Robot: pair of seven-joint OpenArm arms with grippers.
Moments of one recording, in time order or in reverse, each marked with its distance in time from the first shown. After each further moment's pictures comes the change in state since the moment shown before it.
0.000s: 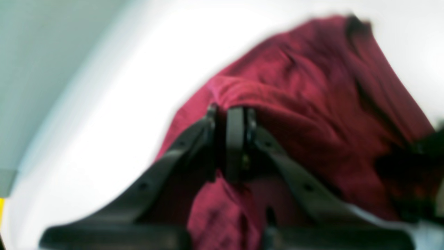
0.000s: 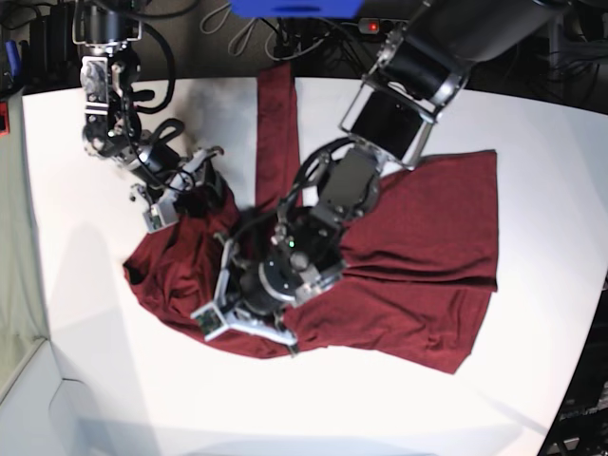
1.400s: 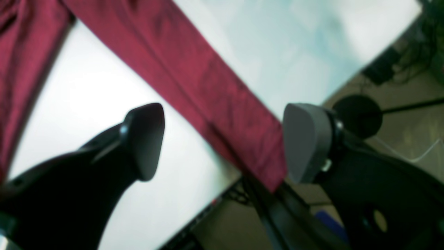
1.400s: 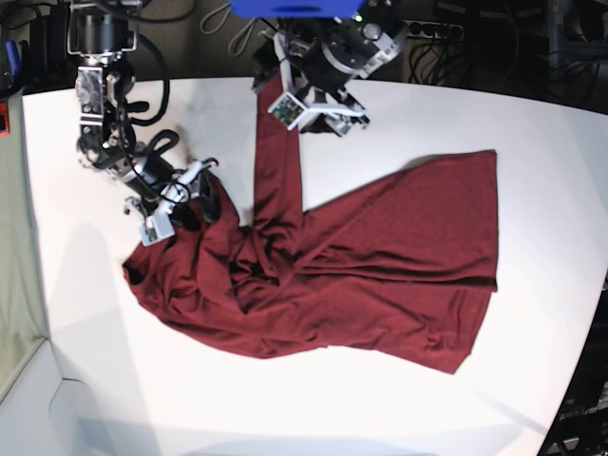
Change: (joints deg) left arm 52.8 -4.5 -8.8 30.3 0.4 0.3 0.0; right arm 2.4 1.1 0.0 -0.1 -0.4 0.0 -0.3
